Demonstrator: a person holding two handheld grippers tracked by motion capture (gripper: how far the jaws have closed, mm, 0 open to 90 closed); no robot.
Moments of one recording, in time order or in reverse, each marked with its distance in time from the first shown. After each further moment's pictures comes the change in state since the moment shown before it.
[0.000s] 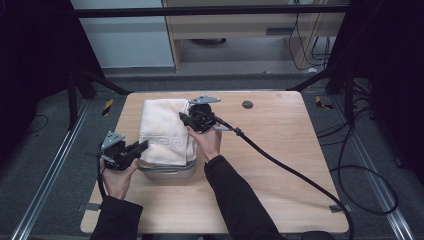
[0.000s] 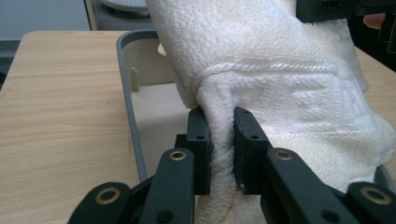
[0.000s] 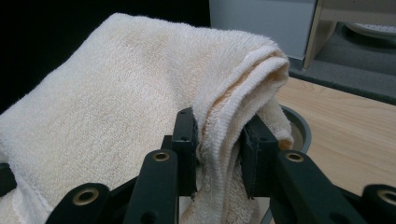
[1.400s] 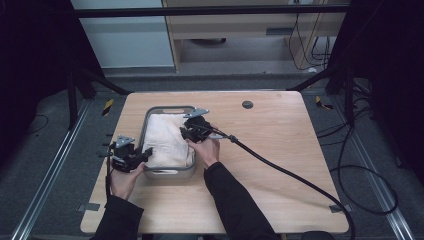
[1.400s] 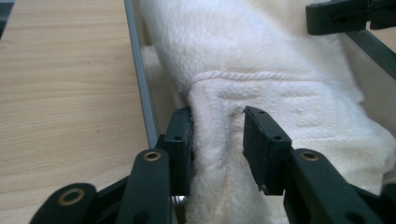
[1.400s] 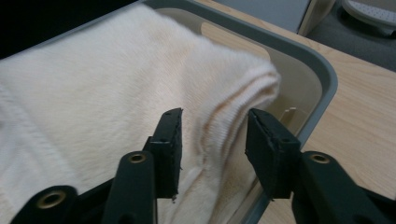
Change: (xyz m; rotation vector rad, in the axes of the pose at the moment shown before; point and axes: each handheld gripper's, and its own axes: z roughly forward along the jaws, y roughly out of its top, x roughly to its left) left arm 0.001 -0.016 0.027 0.135 0.079 0.006; right arm -0.001 -0.041 0.034 0.138 -0.061 -0.153
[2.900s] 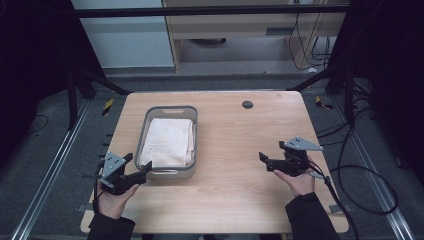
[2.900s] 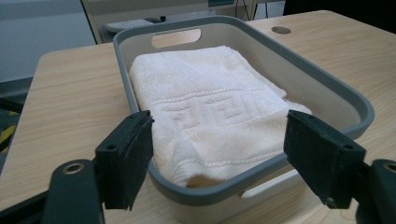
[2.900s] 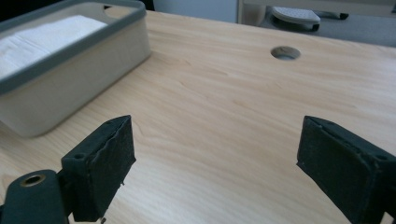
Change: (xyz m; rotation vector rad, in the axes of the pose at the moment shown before) left arm -0.015 -0.036 -0.057 -0.205 -0.045 0.161; right arm -0.120 -0.146 -0.216 -0.130 -0.115 0.159
